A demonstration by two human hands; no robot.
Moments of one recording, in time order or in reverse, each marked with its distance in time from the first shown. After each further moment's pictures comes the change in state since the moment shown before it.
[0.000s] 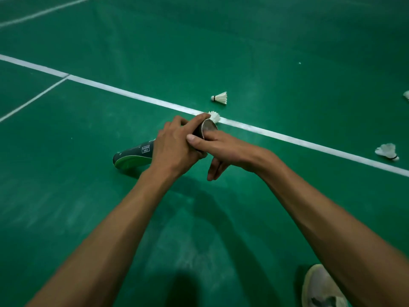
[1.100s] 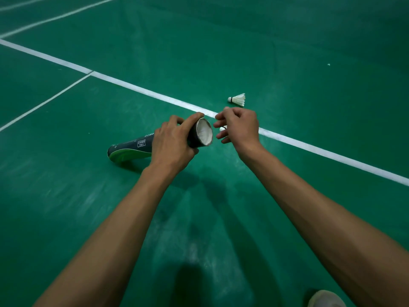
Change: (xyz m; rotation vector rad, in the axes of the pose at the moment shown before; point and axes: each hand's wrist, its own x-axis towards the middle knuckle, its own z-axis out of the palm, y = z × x) left_hand 0.023 -0.029 0.012 0.182 0.022 -0.178; right_hand 0.084 0.026 -0.028 0.423 0.703 -0.153
